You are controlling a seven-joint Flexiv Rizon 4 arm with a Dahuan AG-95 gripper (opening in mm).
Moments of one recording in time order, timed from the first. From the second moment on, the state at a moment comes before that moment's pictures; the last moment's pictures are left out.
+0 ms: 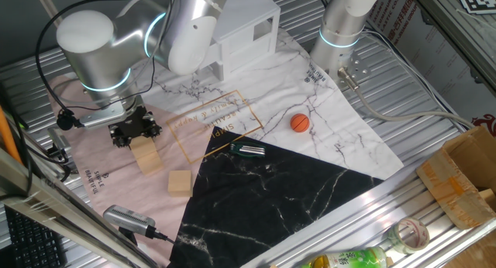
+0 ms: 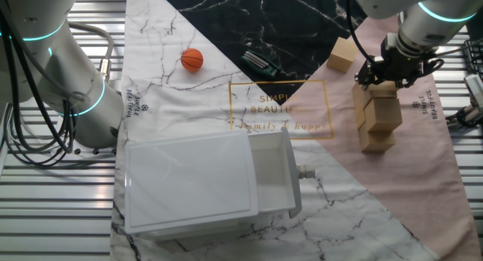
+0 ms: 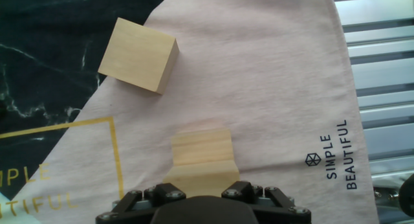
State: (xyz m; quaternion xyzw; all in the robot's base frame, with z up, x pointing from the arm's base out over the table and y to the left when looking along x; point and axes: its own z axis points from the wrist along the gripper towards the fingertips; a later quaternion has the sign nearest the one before) arm 0.680 0.044 0.092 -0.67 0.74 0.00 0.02
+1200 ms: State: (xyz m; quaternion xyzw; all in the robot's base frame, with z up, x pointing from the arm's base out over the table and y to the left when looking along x) arm 0.681 0.045 0.092 -0.68 0.74 0.00 0.01
